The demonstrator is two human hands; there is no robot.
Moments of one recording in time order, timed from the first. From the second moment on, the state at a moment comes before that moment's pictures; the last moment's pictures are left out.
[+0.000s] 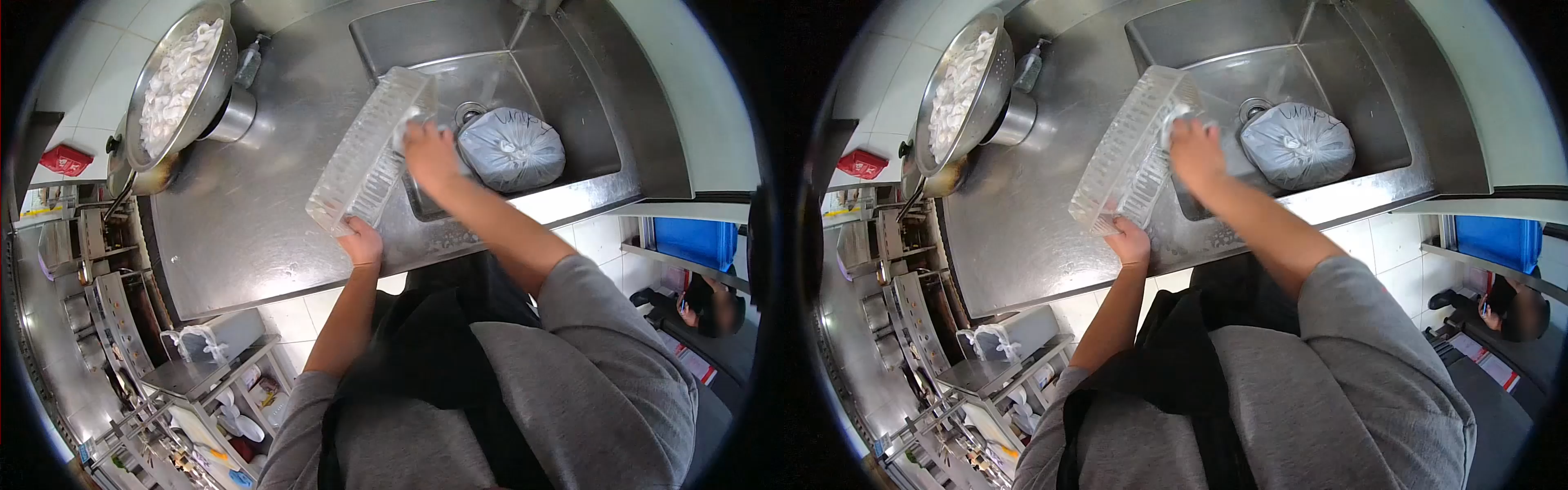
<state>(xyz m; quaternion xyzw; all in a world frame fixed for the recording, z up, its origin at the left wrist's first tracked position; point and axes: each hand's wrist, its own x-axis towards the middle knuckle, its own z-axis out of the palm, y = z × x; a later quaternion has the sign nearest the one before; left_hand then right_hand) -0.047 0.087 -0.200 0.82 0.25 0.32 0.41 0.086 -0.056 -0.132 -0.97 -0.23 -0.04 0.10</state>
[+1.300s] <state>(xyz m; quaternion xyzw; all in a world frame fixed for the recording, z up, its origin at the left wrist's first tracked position) 0.025 0.088 -0.029 0.92 0.15 0.25 0.28 0.151 -0.056 -0.066 -0.89 -0.41 -0.13 0.18</state>
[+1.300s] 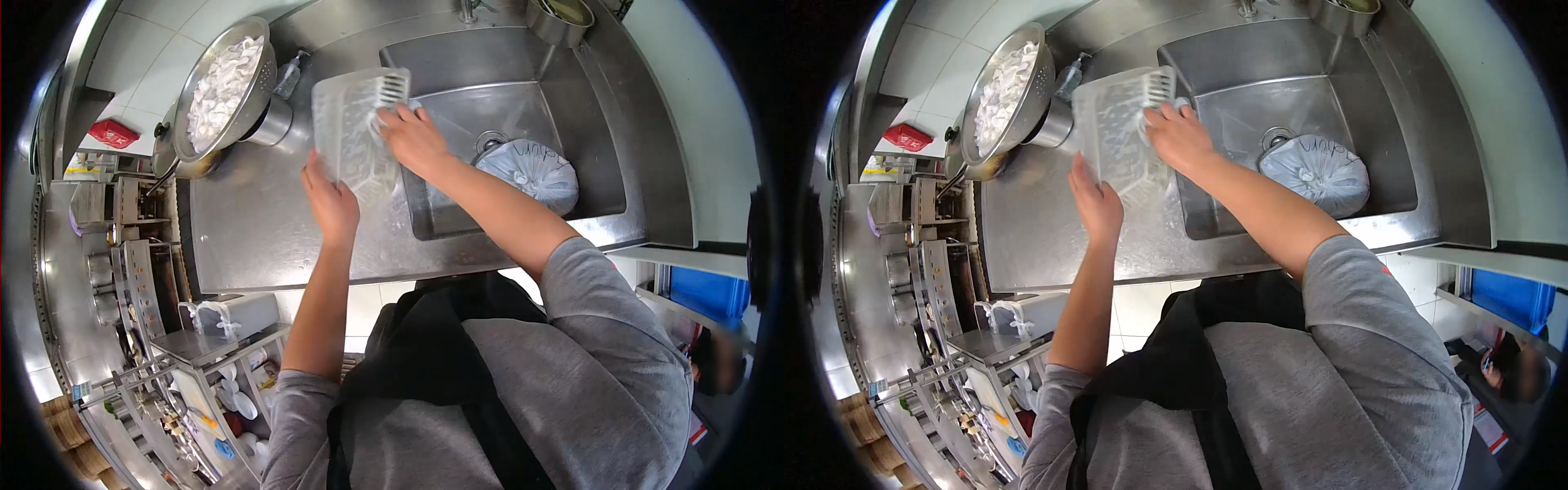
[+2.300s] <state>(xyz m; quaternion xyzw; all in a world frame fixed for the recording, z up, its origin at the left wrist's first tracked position) 0.002 0.057 -0.158 0.82 0.34 0.33 0.33 0.077 -0.050 -0.141 -0.84 -0.50 0.07 0.21</state>
